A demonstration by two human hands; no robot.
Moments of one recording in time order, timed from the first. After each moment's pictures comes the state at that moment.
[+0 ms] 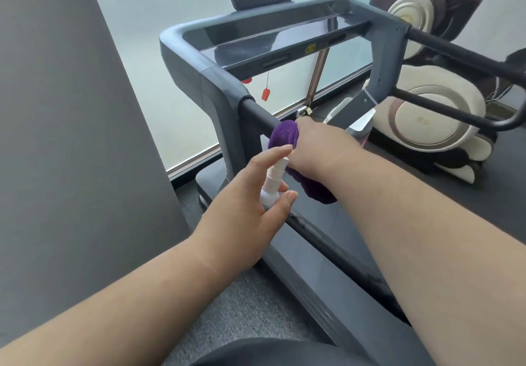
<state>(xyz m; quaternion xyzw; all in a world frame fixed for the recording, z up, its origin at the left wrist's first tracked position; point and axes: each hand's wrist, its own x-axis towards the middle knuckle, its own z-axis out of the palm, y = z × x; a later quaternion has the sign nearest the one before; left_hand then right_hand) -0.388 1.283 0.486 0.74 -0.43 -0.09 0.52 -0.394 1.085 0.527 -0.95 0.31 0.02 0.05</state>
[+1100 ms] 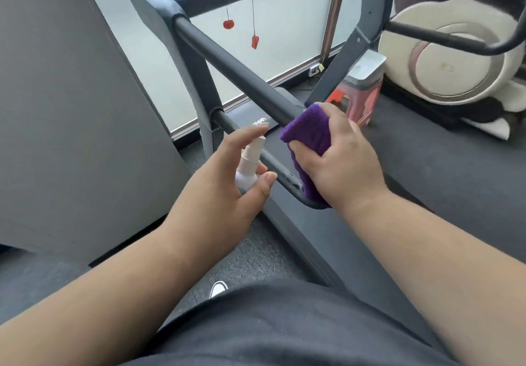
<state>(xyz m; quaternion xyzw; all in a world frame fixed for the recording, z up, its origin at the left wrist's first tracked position) -0.639 1.256 0.485 0.81 -0.38 -0.03 0.44 -0.695 1.057 0.455 -0.88 0.25 -0.26 0.31</state>
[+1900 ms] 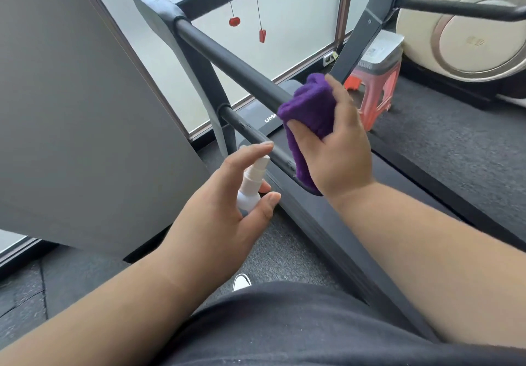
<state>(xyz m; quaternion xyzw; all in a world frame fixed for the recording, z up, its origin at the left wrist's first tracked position) -0.683 1.269 0.491 0.84 -0.39 -0.04 0.38 -0.696 1.058 0.437 -0.80 0.20 -0.38 0.42</state>
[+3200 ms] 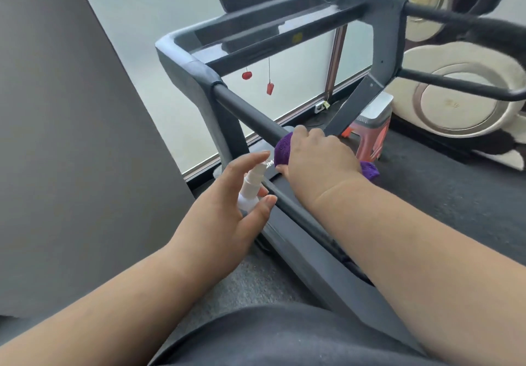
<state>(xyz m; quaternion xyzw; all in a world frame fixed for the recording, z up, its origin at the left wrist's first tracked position) -0.504 1.279 0.500 0.81 -0.40 -0.03 0.43 -0.523 1.089 0.510 -0.96 0.27 -0.06 -0.01</state>
